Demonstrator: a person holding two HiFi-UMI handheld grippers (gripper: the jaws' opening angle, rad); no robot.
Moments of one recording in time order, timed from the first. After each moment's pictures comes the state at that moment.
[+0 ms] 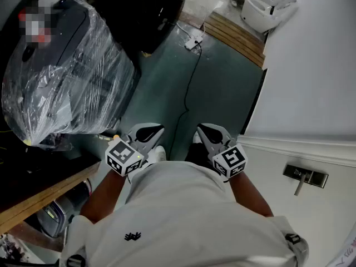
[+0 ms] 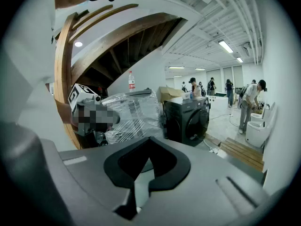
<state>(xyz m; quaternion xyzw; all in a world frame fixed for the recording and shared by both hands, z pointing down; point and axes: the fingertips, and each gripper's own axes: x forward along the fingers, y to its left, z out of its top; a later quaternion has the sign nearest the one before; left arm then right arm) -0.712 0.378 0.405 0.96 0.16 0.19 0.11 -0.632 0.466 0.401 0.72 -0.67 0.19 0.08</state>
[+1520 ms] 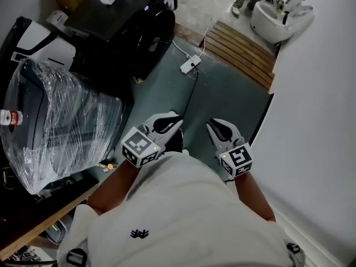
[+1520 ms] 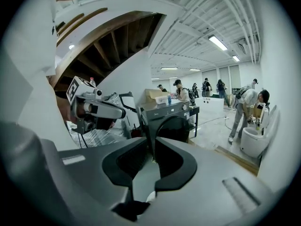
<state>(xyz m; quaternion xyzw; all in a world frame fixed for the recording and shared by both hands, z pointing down) -0.269 0.317 0.405 0.96 0.16 0.19 0.11 -0.215 0.391 0.424 0.72 -0.66 0.19 0.07</state>
